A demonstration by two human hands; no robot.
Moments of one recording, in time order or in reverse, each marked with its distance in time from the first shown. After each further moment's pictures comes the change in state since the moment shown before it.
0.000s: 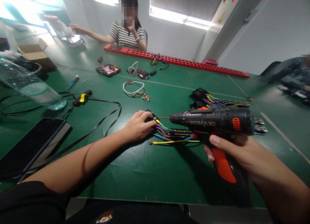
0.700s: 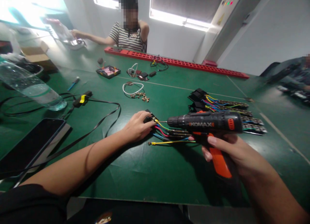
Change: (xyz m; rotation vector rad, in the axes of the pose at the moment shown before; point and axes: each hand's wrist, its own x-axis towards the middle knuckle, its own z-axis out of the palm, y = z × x) left_hand -0.003 -0.001 0.004 -0.077 0.060 0.005; right_hand 0.017 0.029 -0.011 0.248 -0.078 -0.063
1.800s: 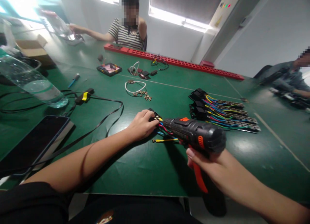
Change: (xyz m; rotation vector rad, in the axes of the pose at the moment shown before) left_hand 0.005 0.009 -0.002 0.131 0.007 0.022; right_hand -0.025 -0.031 0.093 -0.640 0.073 -0.024
